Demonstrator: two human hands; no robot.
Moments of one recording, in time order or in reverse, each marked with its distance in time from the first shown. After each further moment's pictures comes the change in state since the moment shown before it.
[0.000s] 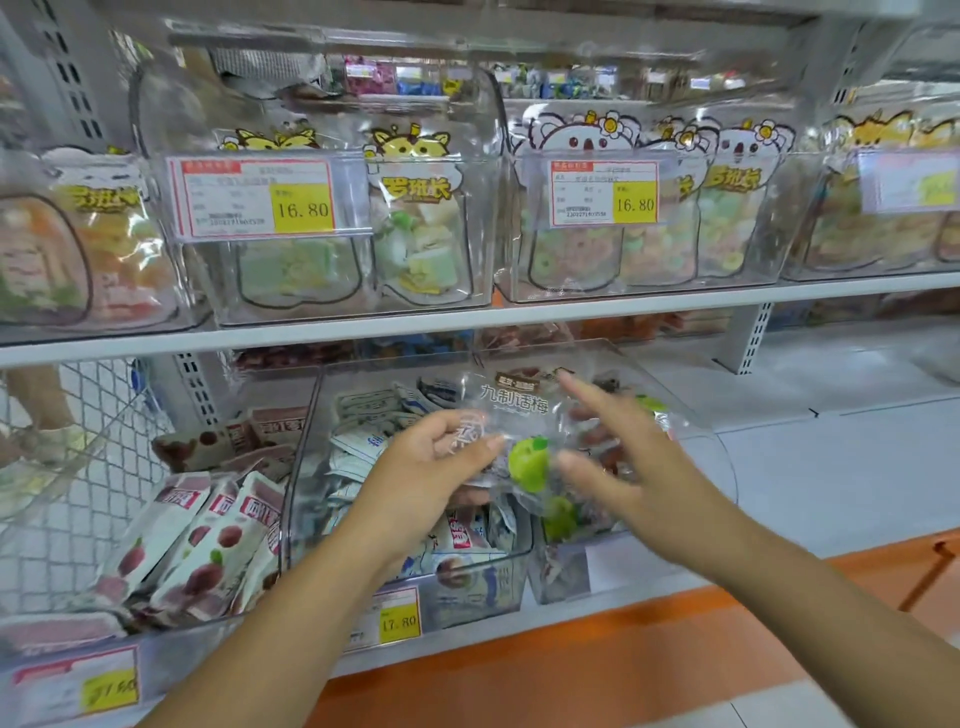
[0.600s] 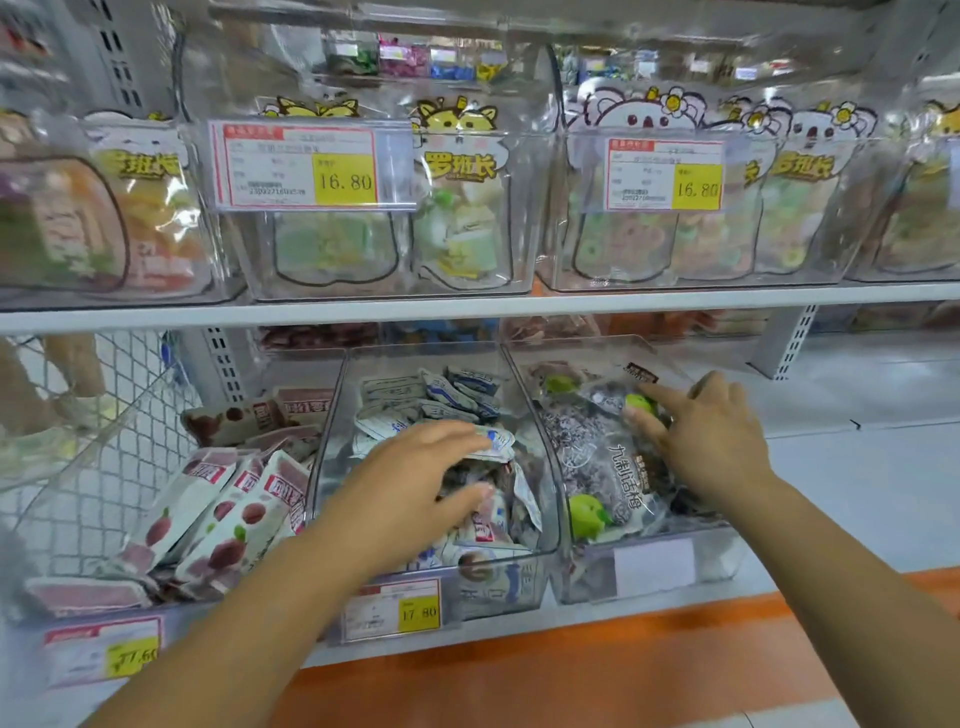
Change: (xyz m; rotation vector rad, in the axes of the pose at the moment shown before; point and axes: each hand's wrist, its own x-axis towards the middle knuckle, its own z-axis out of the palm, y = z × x) left_hand 0.000 -0.018 -0.045 1.139 -0.078 0.349; right_hand 0.053 0.079 -0.001 -0.823 0.099 0.397
